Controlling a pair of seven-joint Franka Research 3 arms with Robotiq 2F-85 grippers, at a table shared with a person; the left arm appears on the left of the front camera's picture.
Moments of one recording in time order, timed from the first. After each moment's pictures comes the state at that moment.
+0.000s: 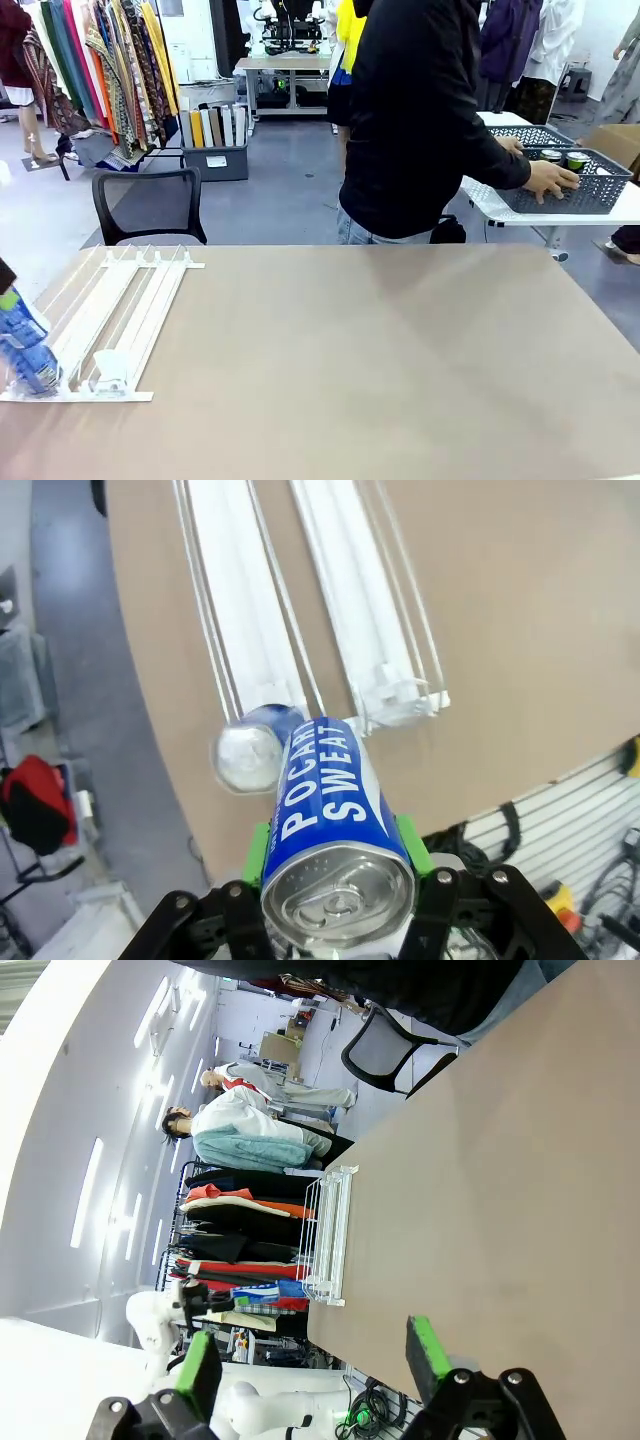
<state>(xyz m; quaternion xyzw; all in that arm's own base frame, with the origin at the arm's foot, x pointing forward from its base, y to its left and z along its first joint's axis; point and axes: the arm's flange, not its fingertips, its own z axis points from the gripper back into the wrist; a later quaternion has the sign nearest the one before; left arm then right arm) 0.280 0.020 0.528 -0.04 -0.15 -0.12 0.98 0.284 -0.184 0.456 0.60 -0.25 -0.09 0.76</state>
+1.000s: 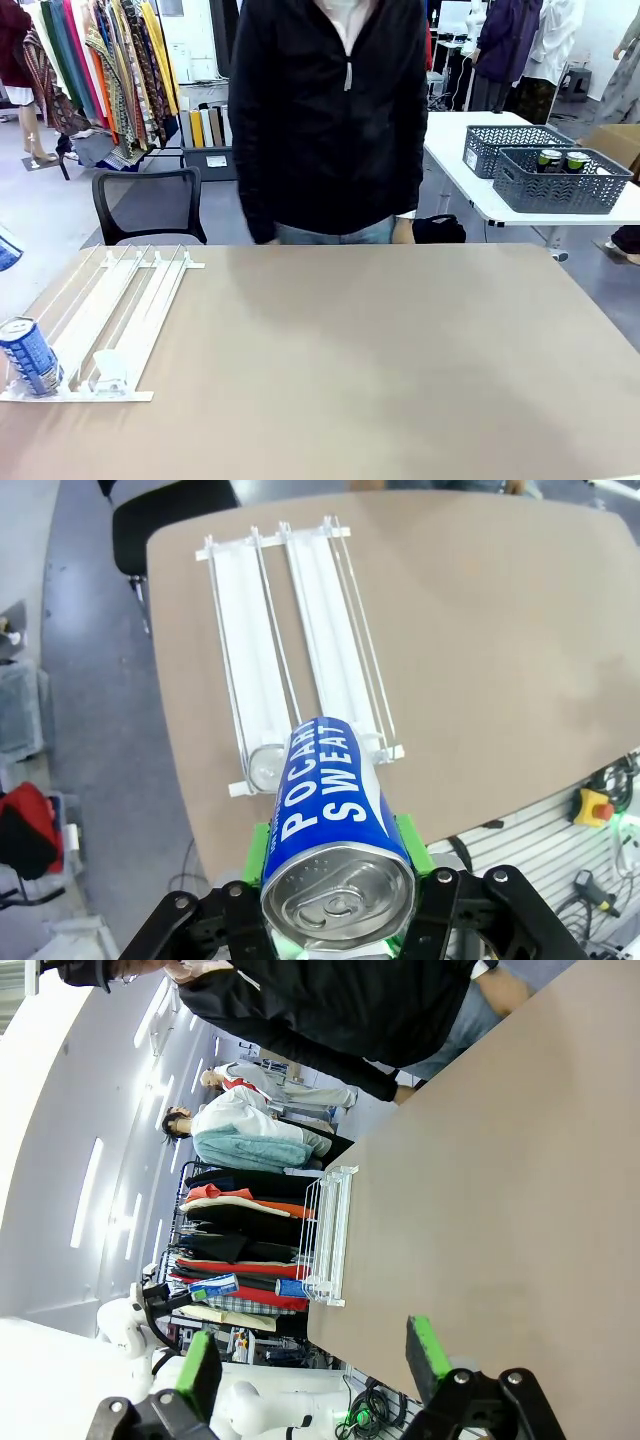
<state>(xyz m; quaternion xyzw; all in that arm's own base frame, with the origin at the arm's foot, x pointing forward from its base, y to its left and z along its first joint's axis) 0.257 0.033 0.628 -0.08 -0.23 -0.08 0.97 0.284 -0.184 0.456 0.60 -0.25 -0.09 0.76</state>
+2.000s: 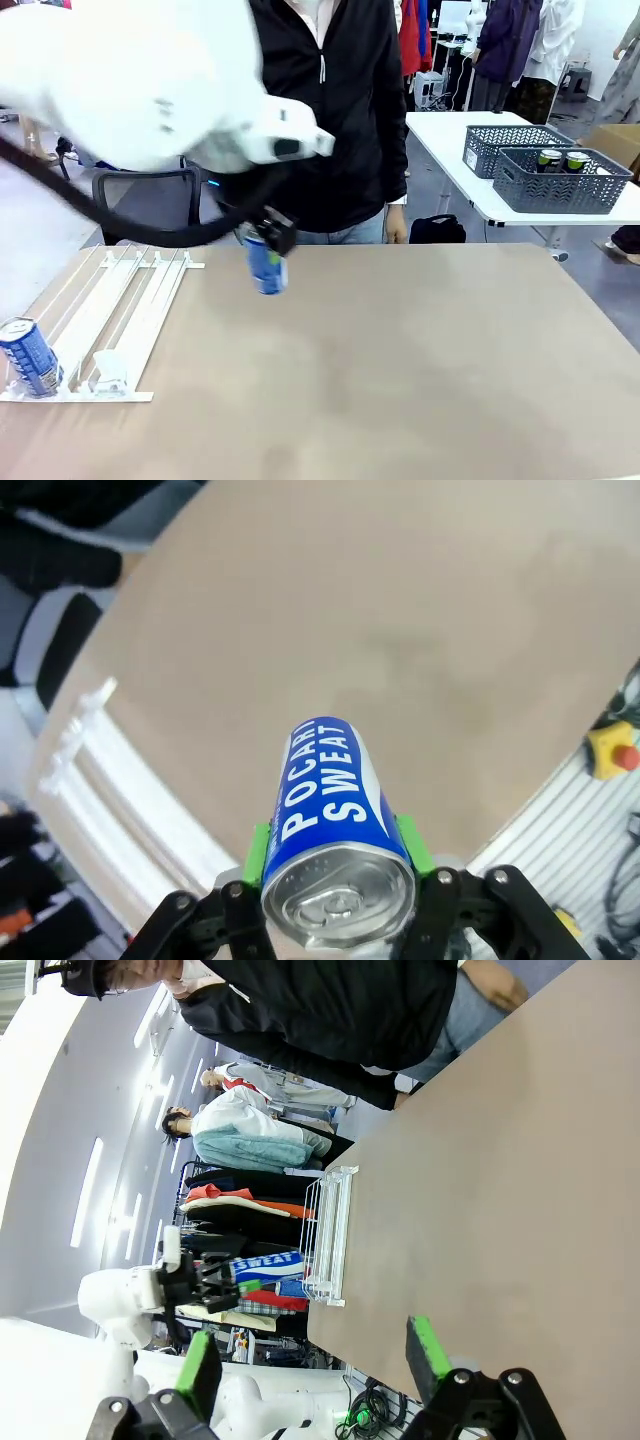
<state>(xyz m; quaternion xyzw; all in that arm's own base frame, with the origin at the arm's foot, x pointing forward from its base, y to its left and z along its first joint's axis) 0.349 -0.343 0.552 0.02 -0.16 -0.38 0.91 0.284 -0.184 0.456 0.60 -0.25 -0.09 0.76</state>
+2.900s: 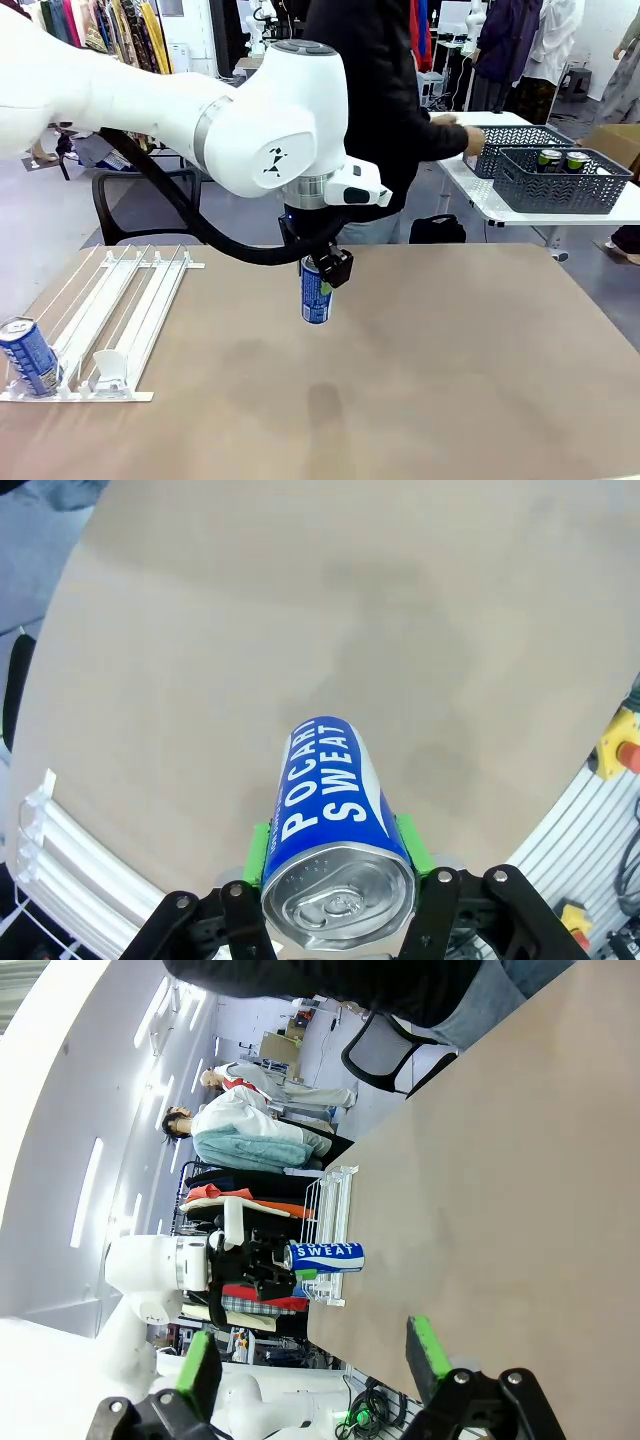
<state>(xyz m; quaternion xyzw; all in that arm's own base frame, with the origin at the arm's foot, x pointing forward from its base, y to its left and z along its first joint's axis) 0.404 -0.417 0.480 0.01 -0.09 -0.45 0.89 0.284 -0.184 0.456 0.60 -0.25 -0.09 0.76</state>
